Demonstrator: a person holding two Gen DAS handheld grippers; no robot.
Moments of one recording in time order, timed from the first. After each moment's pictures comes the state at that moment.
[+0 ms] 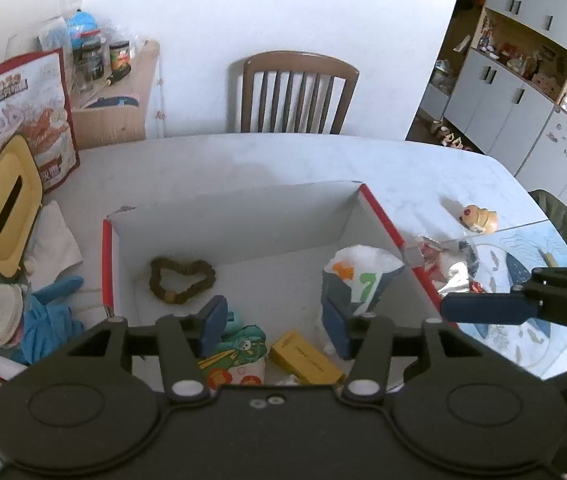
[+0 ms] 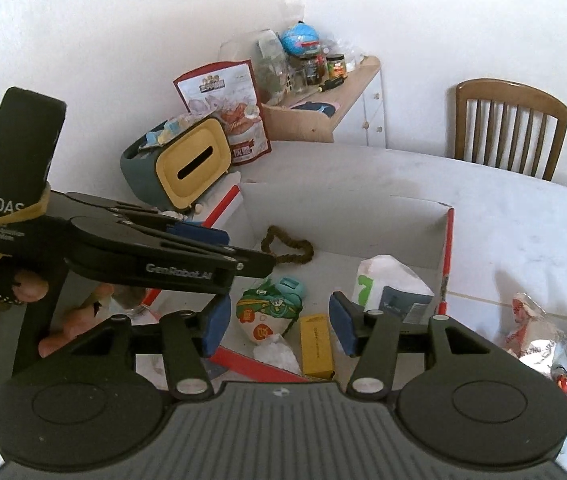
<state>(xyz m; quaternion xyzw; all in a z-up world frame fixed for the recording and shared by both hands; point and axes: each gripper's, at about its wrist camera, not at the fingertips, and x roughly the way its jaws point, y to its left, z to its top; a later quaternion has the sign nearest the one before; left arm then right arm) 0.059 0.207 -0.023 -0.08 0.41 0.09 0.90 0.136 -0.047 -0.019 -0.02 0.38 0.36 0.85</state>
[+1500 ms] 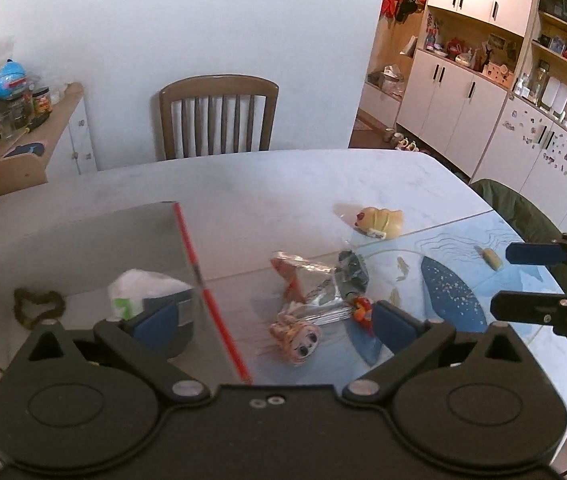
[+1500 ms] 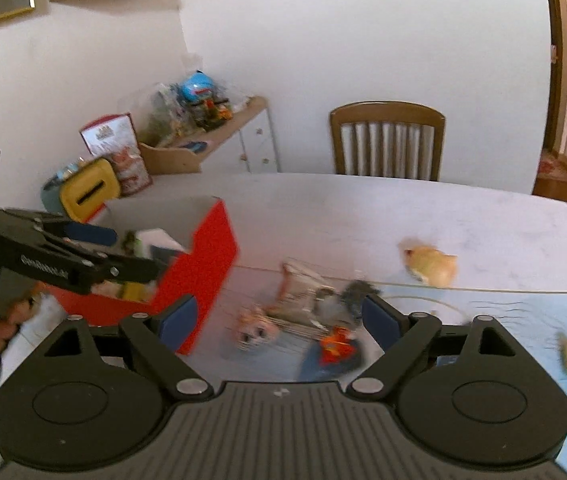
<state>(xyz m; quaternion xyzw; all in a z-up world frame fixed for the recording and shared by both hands) 0.104 0.034 -0.035 -0.05 0.38 0.04 0.92 0.129 -0.304 -0.027 -0.01 0.33 0.27 0.91</state>
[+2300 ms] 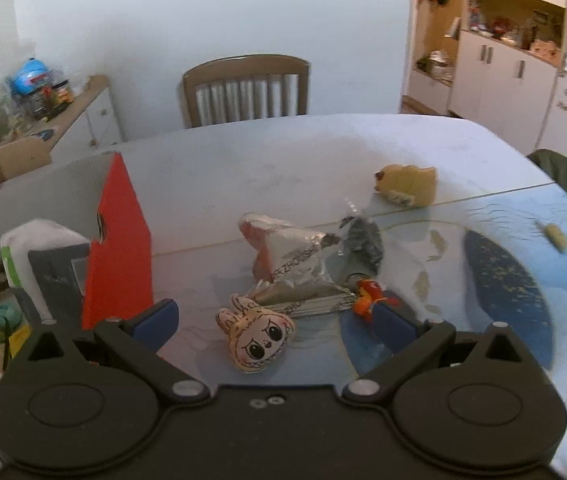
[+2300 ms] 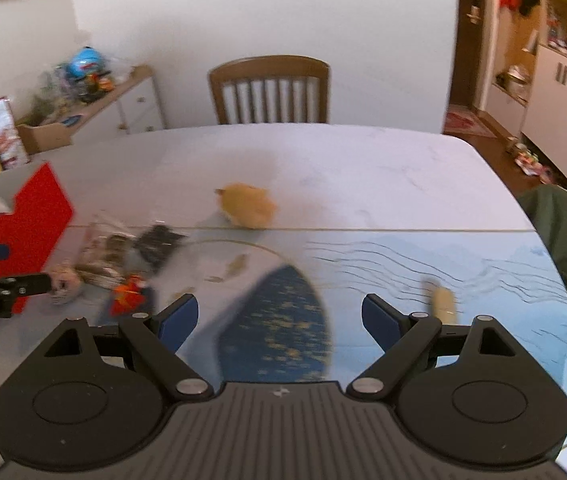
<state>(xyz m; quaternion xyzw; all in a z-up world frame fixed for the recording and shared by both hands) 0.156 -0.042 -0.130 -0.01 0.38 0.14 0.91 0.192 -0.447 -0.103 -0.01 0.38 0.14 0.91</state>
